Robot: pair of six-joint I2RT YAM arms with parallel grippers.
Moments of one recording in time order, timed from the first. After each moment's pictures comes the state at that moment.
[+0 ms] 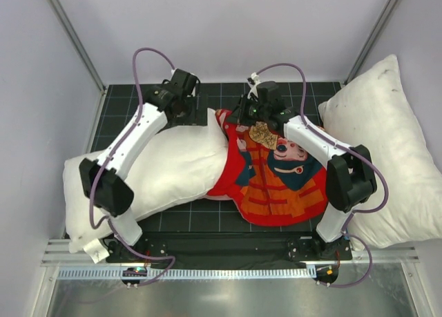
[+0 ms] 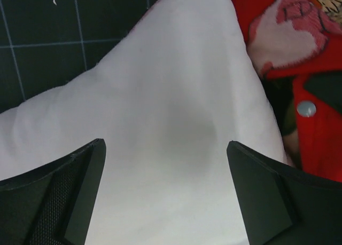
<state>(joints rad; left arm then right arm) -0.52 1.69 1.78 -1.02 -0.18 -0.39 0.45 1.74 1.39 -0.18 -0.37 0.61</state>
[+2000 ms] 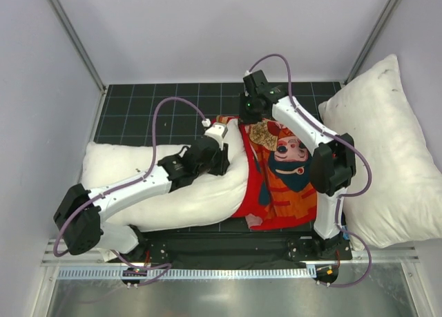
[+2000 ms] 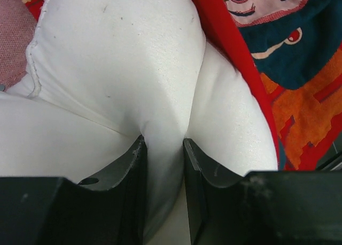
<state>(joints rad) -0.88 1.36 0.96 -0.23 -0.16 -0.47 0.48 1.95 1.75 -0.73 -0.05 0.49</state>
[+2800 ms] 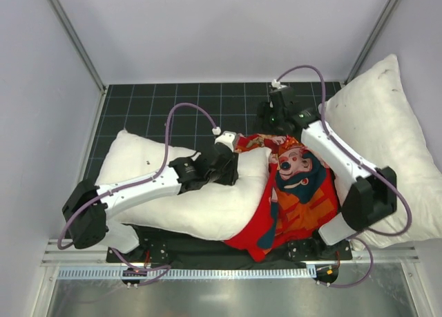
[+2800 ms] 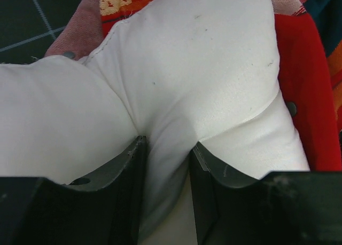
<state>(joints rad) -1.01 1.45 1.05 -0.35 -0.21 -0.59 0.43 1.62 1.43 -0.60 0.05 0.46</state>
